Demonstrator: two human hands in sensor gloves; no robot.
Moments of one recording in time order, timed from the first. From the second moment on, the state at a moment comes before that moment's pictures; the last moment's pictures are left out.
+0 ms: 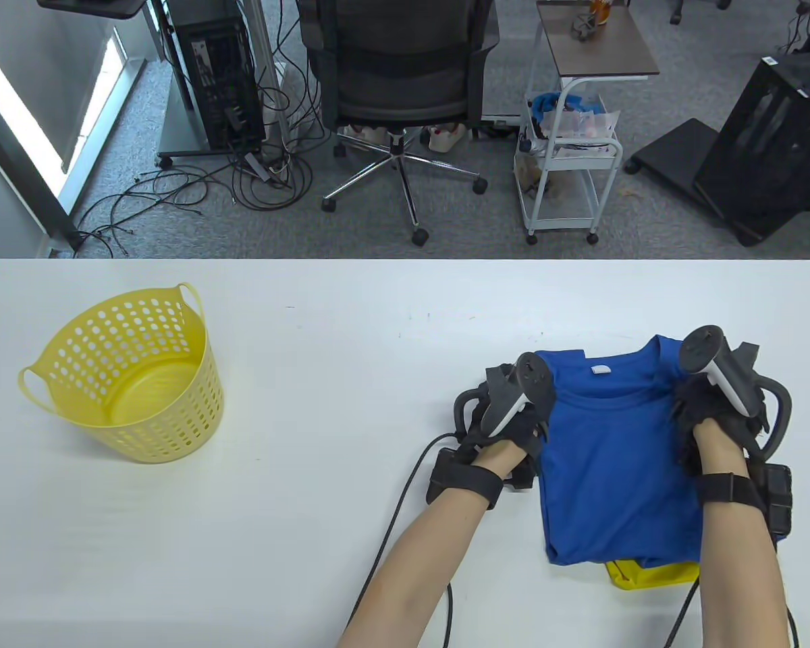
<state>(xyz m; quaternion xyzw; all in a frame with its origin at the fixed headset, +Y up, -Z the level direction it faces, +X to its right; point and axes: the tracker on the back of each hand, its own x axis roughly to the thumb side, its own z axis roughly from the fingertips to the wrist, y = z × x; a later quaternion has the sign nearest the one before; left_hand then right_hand) 0.101 -0.763 -0.416 -0.05 -0.04 0.18 0.98 0.374 -0.709 -0.401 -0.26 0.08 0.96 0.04</state>
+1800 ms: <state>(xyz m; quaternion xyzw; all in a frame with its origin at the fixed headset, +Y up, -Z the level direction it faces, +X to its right) 0.042 -0.770 -0.366 -0.15 -0.06 0.11 0.98 0.349 -0.747 -0.305 -0.22 0.20 0.95 0.06</state>
